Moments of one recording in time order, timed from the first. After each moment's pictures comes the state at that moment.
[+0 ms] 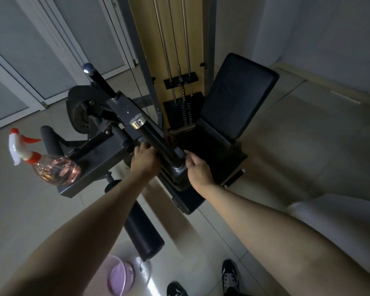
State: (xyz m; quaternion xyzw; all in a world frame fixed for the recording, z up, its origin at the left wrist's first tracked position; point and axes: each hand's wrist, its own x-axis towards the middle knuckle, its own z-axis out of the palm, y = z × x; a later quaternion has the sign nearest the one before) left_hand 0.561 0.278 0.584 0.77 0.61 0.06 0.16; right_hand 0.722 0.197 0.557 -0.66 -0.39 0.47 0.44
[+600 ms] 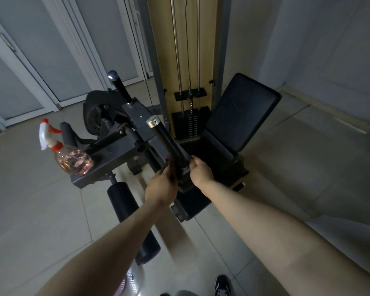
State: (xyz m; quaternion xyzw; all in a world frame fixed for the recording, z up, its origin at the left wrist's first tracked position) left_hand 0.573 0.180 0.579 0.71 0.64 0.14 0.25; right_hand 0.719 0.194 0.573 -0.70 -0.40 0.46 0.37
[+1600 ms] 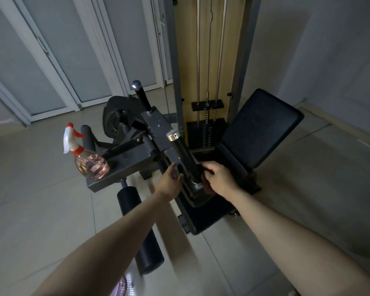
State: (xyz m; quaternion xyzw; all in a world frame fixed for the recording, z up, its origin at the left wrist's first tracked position) left_hand 0.558 0.232 0.585 0.60 0.63 0.26 0.42; right_hand 0.745 0.217 0.594 -0.61 -0.58 0.39 0.36
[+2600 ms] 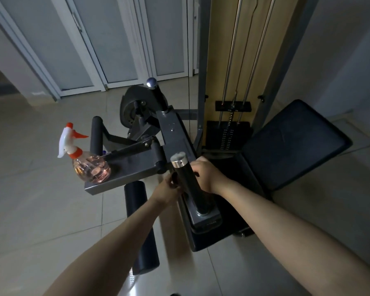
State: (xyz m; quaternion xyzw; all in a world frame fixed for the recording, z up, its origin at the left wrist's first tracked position) left_hand 0.552 0.287 0.574 0.50 0.65 0.28 0.51; right_hand 0.721 0.347 0.592 -0.43 -0.84 0.26 0.21
